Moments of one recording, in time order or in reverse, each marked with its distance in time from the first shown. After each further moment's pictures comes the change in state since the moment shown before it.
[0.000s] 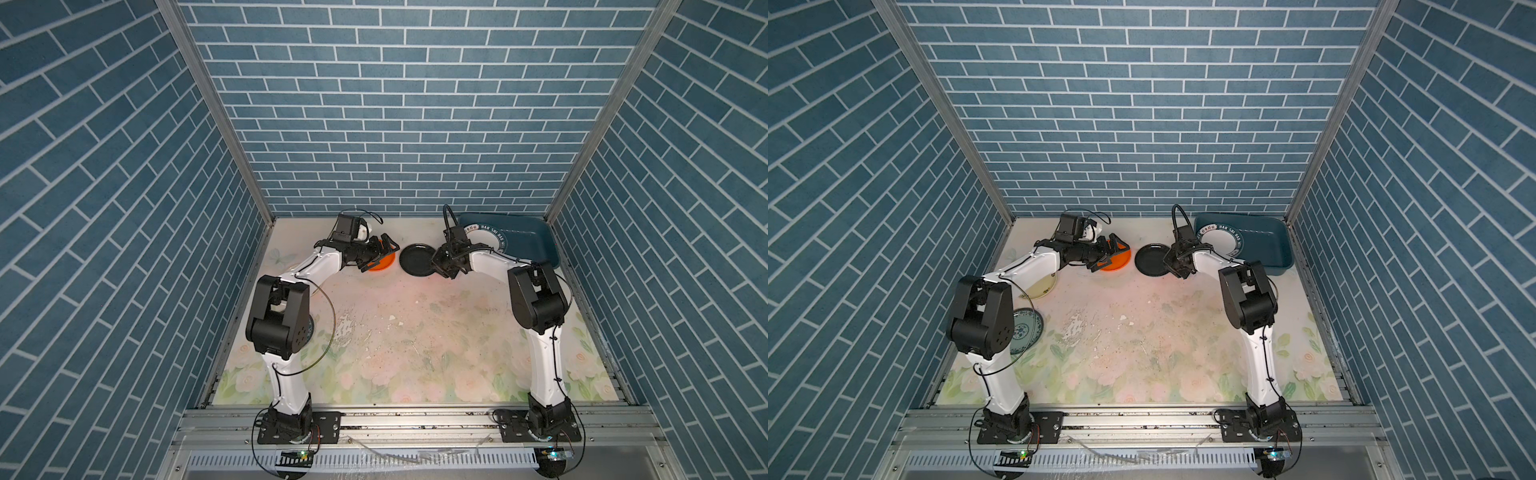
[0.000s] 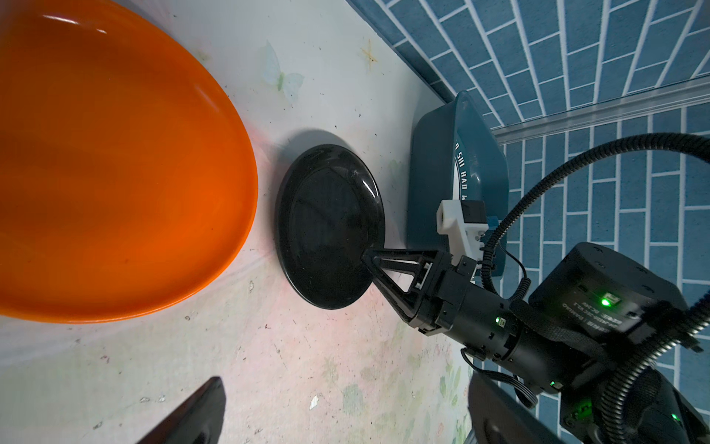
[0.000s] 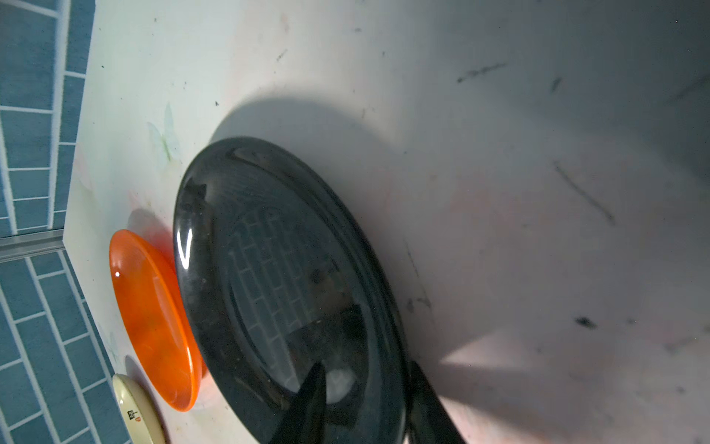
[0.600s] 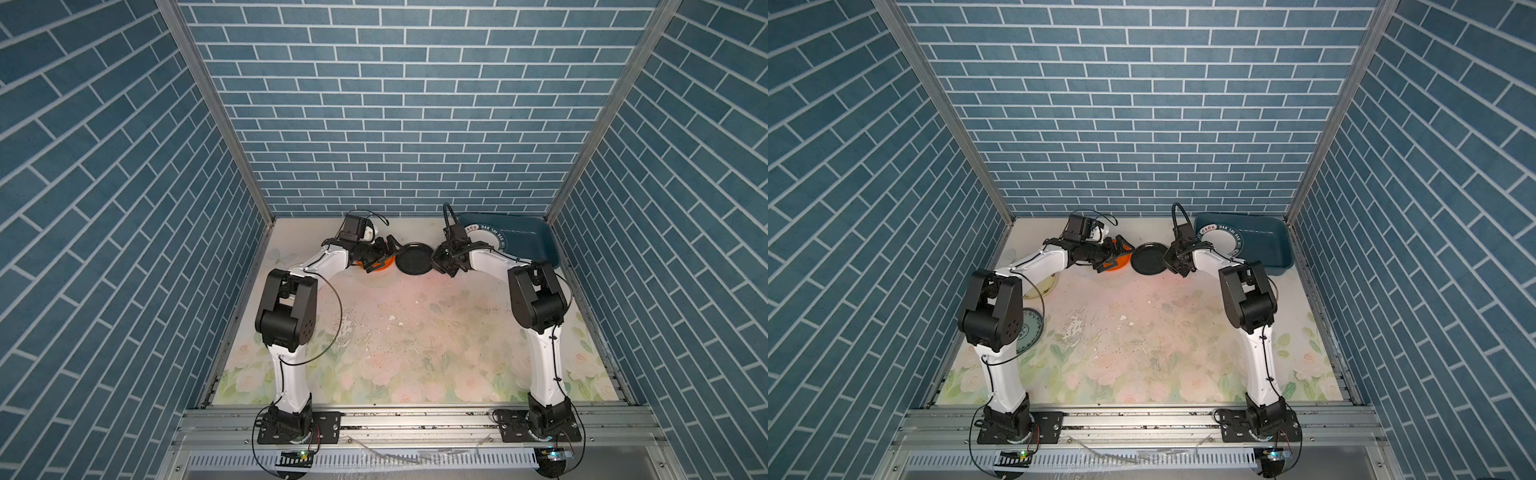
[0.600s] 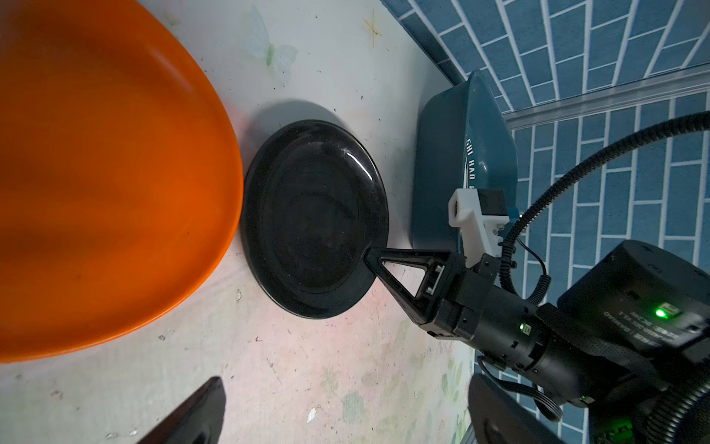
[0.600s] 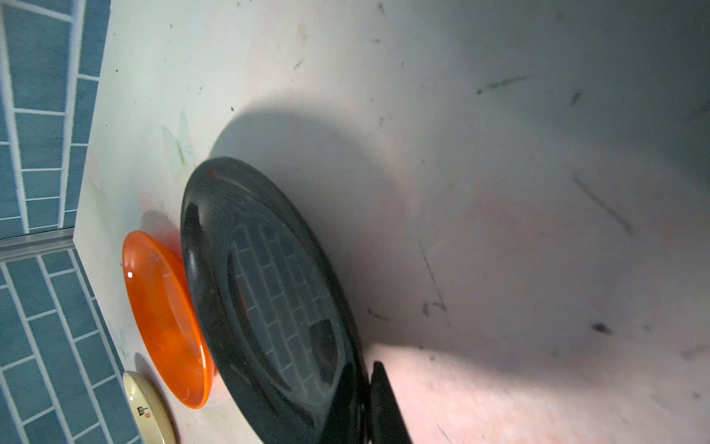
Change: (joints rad) left arm -0.021 0.072 0.053 -0.008 0.017 -0.002; right arm 0.000 0.005 0.026 -0.016 -0.010 -0.007
